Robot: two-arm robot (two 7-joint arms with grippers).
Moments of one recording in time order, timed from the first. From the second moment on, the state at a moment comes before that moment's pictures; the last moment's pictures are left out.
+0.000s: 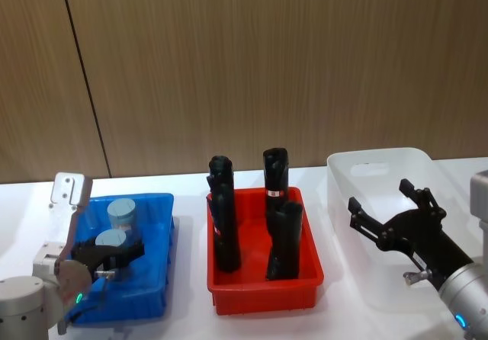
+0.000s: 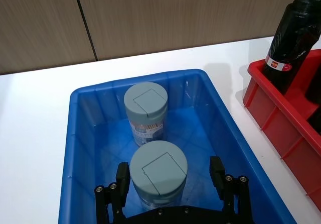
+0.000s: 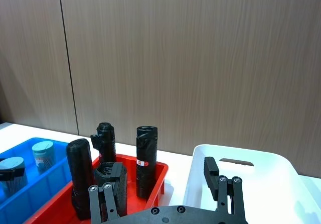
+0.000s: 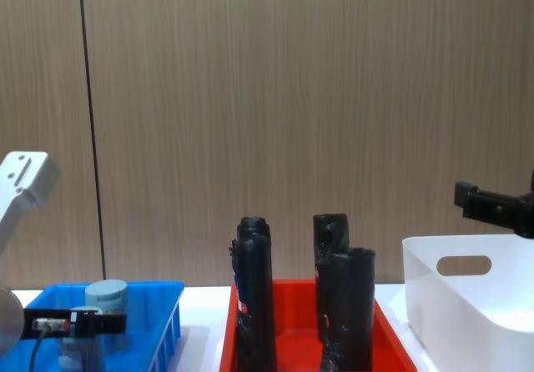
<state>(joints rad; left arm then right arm) -0.42 0.35 0.32 -1.16 -0.48 0.37 -0.02 -0.01 0.34 -0.23 -1.77 0.29 0.03 0.07</state>
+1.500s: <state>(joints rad) -0.45 0.33 0.32 -1.12 -0.40 0.36 -0.01 -0.01 0.34 -0.23 -1.77 0.29 0.03 0.07</state>
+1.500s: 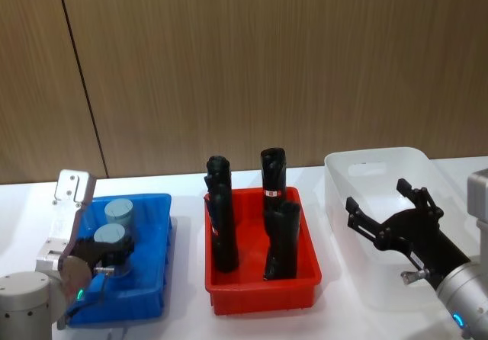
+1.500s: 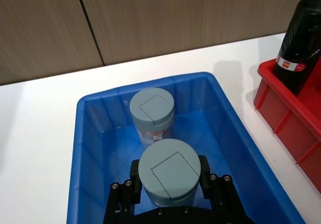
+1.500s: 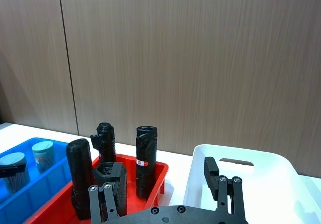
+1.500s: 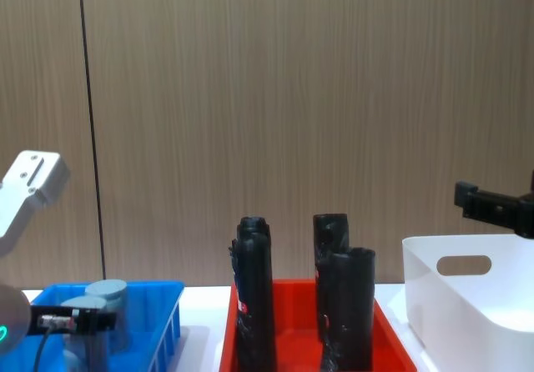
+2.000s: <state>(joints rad) -0.39 0.37 0.31 -1.28 -0.39 0.32 -0.07 -0.01 0.34 -0.23 -1.77 0.29 0.03 0.07</state>
